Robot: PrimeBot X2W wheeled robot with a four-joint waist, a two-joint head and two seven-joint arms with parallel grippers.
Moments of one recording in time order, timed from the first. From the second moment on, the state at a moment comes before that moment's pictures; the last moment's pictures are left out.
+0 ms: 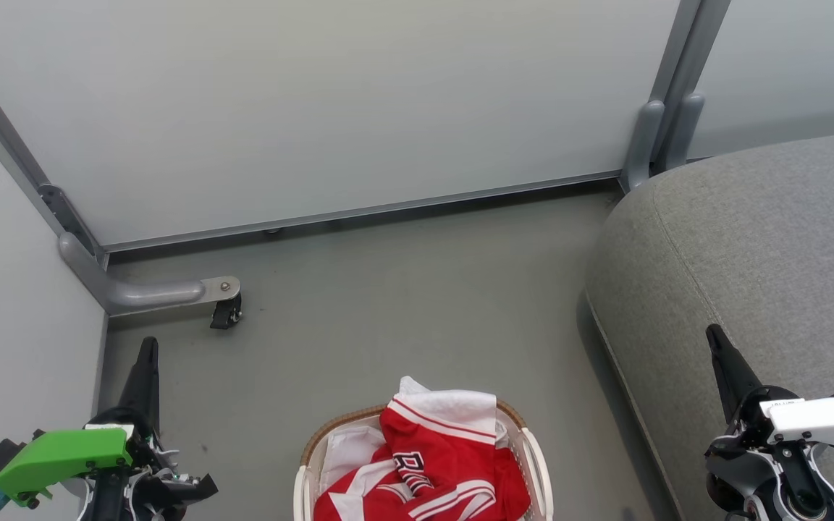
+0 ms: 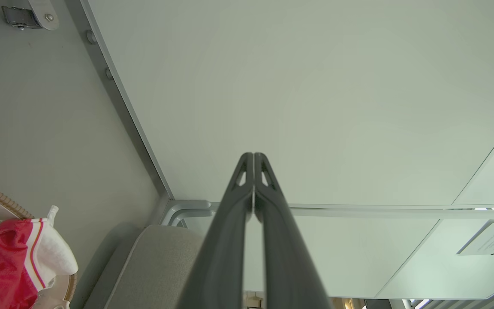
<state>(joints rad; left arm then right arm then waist) -0.10 0.05 0.11 0.24 -1.61 -0.13 0.11 -0.10 -0.05 -0.11 0.25 1.61 0.13 0.11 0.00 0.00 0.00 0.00</state>
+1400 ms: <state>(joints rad) -0.10 0.05 0.11 0.24 -1.61 -0.13 0.11 -0.10 -0.05 -0.11 0.25 1.61 0.13 0.11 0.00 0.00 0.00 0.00</state>
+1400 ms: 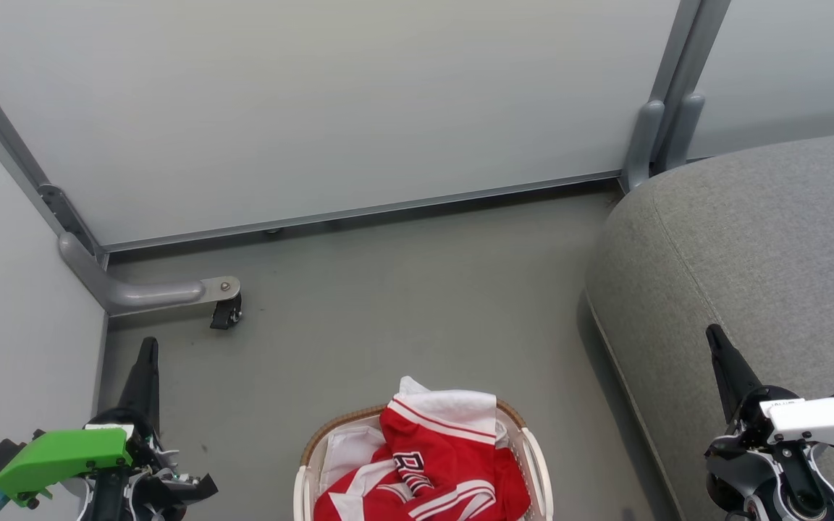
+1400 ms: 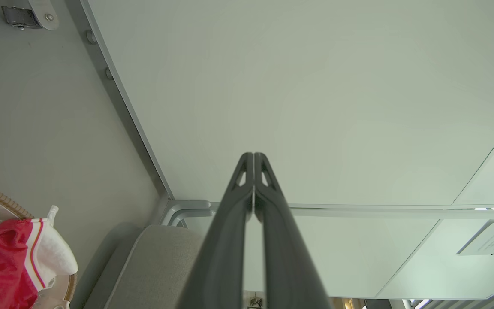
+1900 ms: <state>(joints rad) -0.06 0.04 0.09 0.29 -1.61 -0.12 0.09 -0.06 -0.03 -0.09 0.30 1.60 0.13 0.09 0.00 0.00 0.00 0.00</state>
